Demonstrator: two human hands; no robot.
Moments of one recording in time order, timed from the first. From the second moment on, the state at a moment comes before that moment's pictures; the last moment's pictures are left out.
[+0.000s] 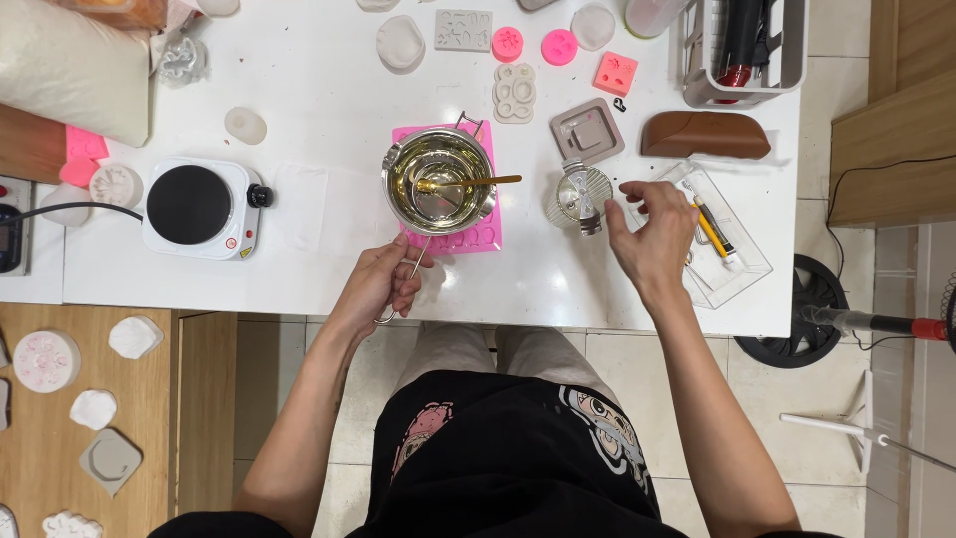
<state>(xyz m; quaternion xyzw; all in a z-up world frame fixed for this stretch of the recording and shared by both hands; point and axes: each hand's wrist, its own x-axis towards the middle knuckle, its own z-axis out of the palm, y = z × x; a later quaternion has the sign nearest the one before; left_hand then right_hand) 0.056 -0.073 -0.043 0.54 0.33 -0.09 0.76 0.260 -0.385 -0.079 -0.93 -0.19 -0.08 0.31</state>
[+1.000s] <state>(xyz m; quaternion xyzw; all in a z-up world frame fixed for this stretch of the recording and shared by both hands) 0.035 0.032 -0.147 0.47 0.41 0.10 0.77 0.256 -0.412 -0.095 -0.92 -0.18 -0.05 0.34</state>
